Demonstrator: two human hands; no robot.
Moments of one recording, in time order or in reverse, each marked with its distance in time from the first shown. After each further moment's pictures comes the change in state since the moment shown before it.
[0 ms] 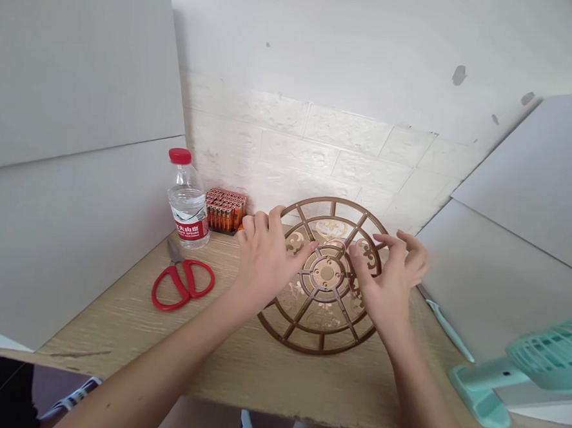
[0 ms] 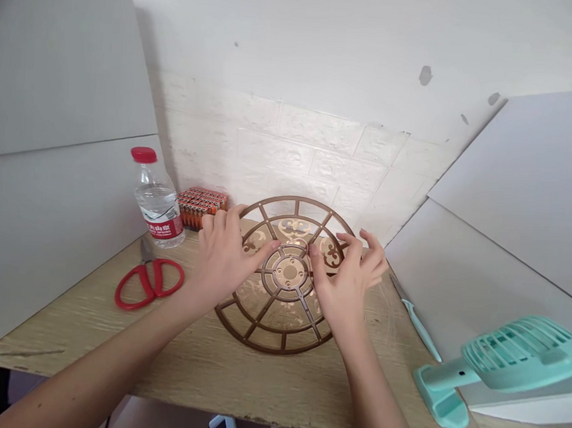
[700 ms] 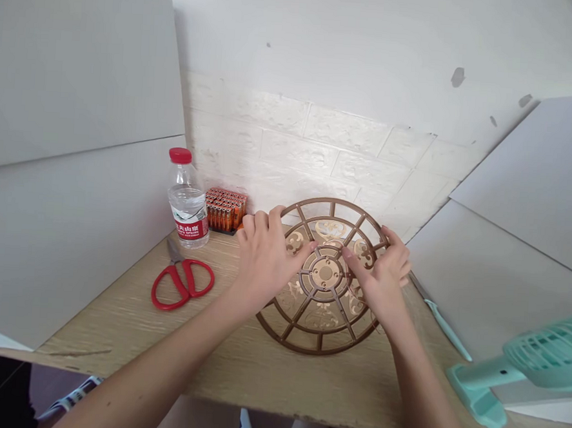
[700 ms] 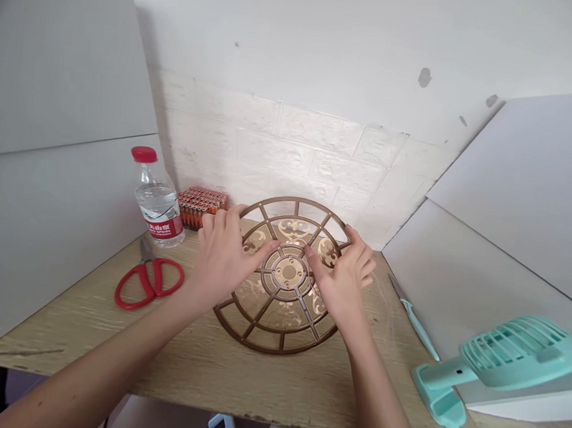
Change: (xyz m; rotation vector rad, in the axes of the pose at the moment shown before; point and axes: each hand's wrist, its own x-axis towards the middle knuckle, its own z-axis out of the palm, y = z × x) left_hand 0.000 0.001 -0.001 0.007 -0.003 -0.006; right_hand 0.004 0.004 0.004 0.041 -0.226 0.218
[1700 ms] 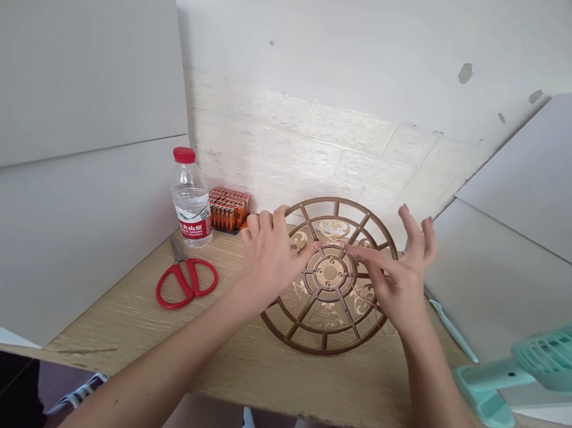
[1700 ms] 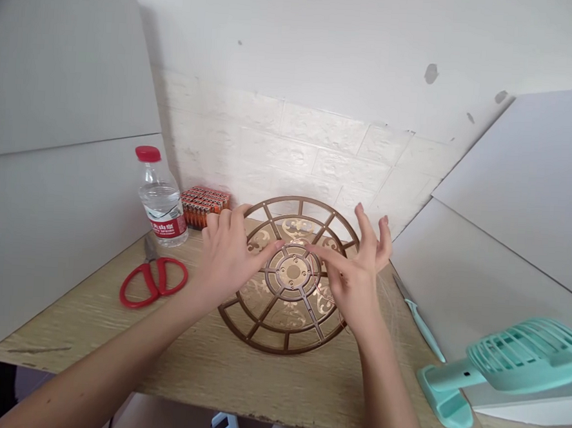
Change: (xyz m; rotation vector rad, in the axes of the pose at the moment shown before) left_hand -0.001 -0.001 0.000 0.001 -0.021 0.005; right_hand 0.007 0.004 -0.019 -0.134 0.116 -0.663
